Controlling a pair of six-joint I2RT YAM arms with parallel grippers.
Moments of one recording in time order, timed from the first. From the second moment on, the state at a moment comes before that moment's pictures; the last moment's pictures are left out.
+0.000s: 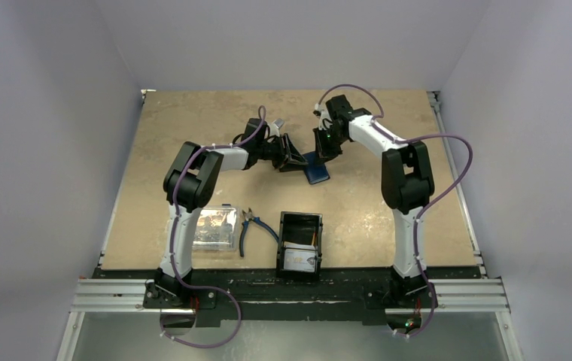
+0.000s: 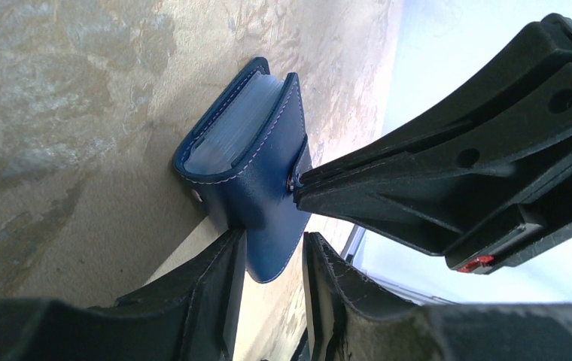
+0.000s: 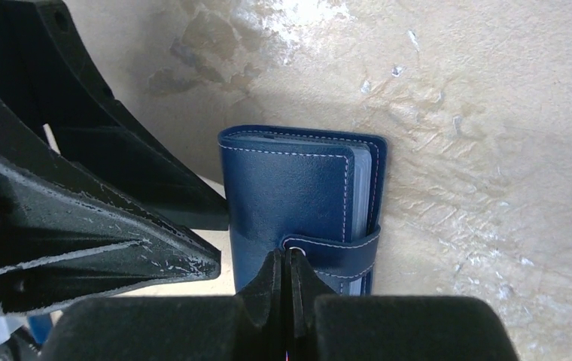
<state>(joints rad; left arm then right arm) -0.43 2.26 1.41 0.24 0.78 -0.98 0.34 2.18 1.73 -0.74 -0.34 0.16</state>
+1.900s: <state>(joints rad) -0.56 1.00 1.36 0.01 0.21 -0.45 0.17 0.52 1.32 -0.62 0.07 0.32</state>
